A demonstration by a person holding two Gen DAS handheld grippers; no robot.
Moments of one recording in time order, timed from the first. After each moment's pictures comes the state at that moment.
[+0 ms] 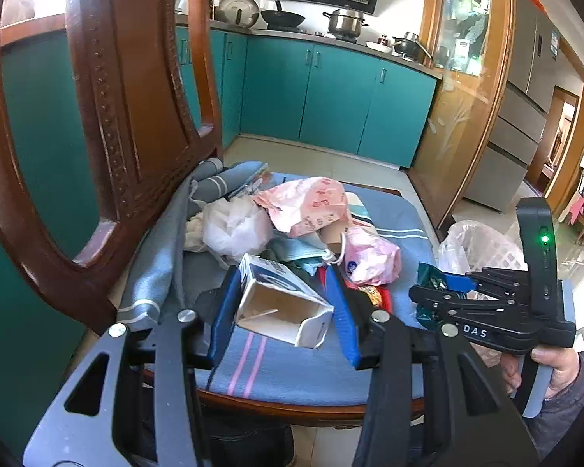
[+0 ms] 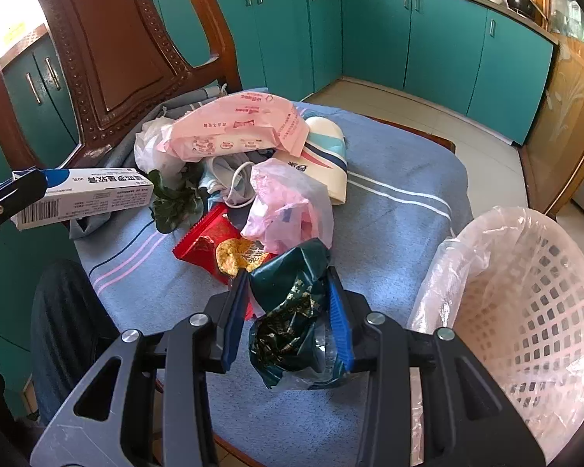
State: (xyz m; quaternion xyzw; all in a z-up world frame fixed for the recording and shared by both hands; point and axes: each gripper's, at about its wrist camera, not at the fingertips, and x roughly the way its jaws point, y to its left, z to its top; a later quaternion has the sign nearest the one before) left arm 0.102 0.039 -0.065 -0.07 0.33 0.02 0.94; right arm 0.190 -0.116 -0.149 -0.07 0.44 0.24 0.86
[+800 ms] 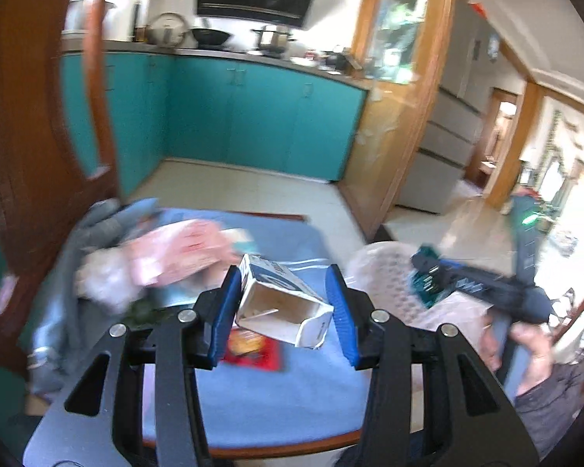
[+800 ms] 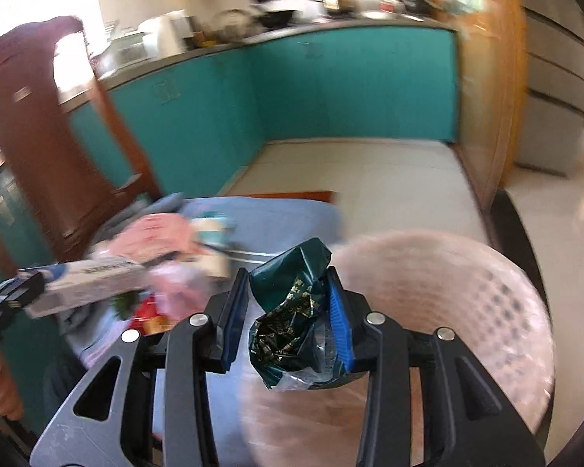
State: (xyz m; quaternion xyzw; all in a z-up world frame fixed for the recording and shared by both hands) left arm 0.135 -0.043 -0.038 -0.07 0.28 -0.13 0.95; right arm 0.187 -0.268 -0.104 0.08 0.36 0.09 0.92
